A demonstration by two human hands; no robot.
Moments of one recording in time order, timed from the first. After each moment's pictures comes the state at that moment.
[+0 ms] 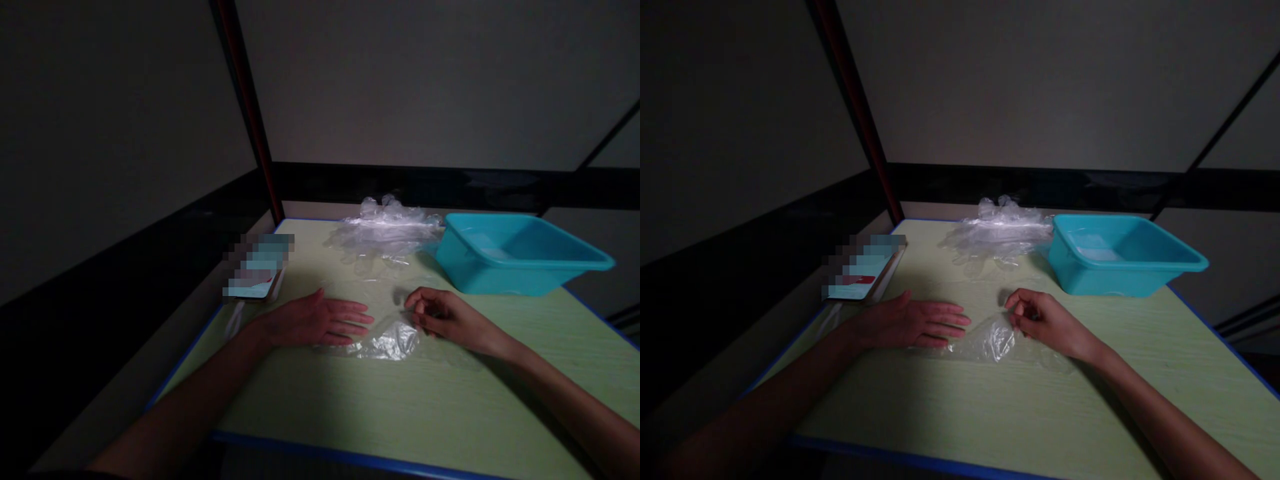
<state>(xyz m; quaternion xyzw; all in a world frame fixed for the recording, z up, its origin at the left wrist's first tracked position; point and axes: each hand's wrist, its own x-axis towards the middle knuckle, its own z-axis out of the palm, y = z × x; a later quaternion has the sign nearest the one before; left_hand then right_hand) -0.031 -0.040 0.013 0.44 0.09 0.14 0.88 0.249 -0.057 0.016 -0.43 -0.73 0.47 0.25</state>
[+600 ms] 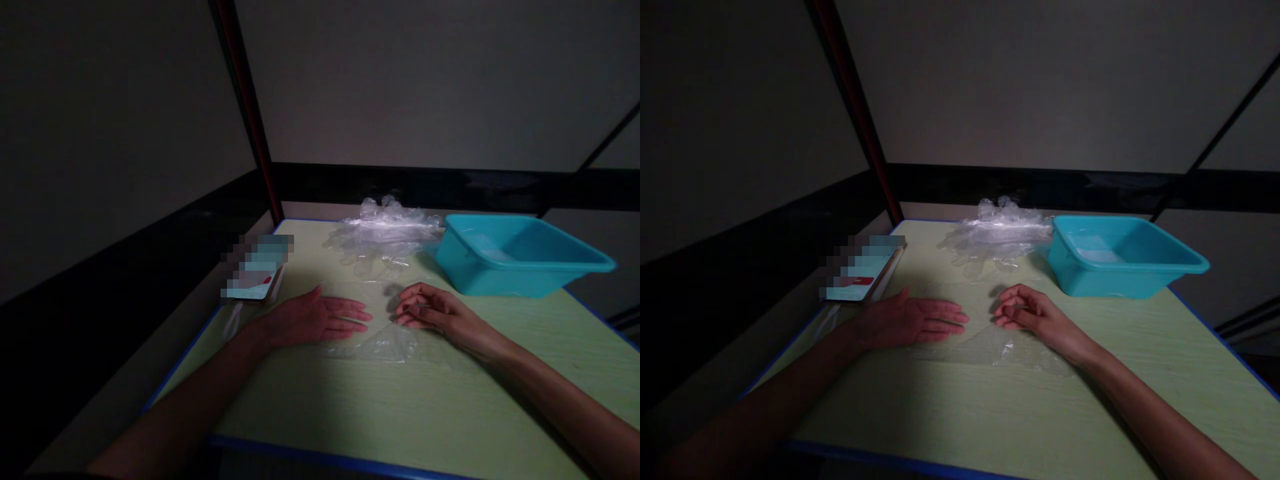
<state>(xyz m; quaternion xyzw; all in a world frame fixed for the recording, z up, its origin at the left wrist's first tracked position) -0.031 -0.039 0.013 0.42 0.10 0.18 0.89 0.238 -0.058 0.017 -0.39 -0.57 0.63 0.35</state>
